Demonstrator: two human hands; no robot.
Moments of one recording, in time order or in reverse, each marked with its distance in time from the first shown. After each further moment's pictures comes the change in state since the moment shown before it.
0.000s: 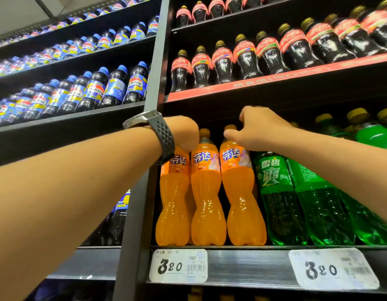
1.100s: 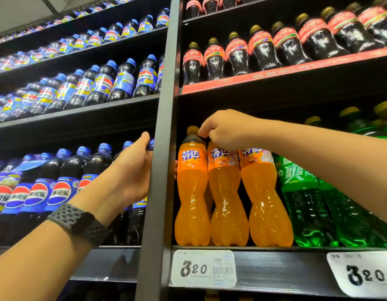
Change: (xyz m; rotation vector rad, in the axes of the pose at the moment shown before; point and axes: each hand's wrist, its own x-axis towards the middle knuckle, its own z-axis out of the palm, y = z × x) left_hand -0.052 -0.076 0.119 -2.164 -0.163 -0.092; right_hand 0.004 -0.070 0.022 0.095 -0.251 -0.405
